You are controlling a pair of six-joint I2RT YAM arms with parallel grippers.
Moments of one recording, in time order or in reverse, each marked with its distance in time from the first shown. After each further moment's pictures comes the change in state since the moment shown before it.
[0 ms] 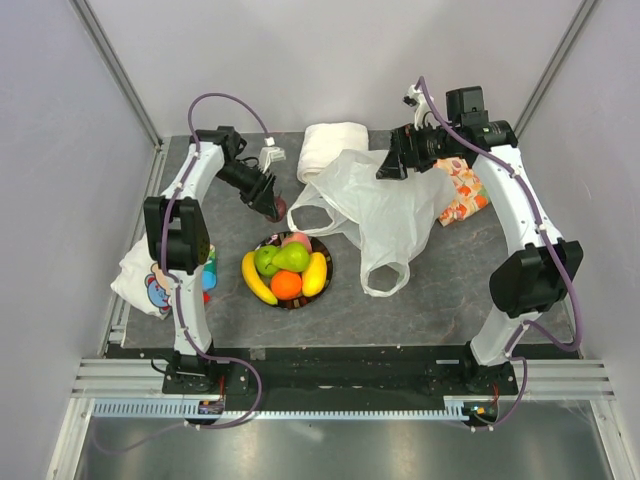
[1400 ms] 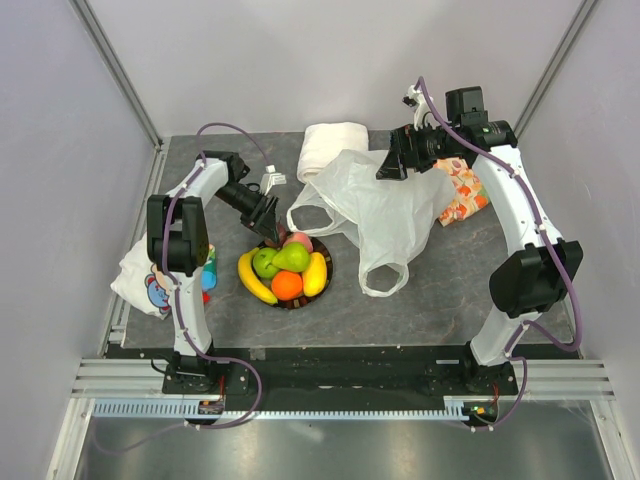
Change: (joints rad) left arm -0.005 -0.026 -0.256 0.043 -0.002 -0.085; right arm 0.000 0.003 0.000 -0.004 0.005 -0.006
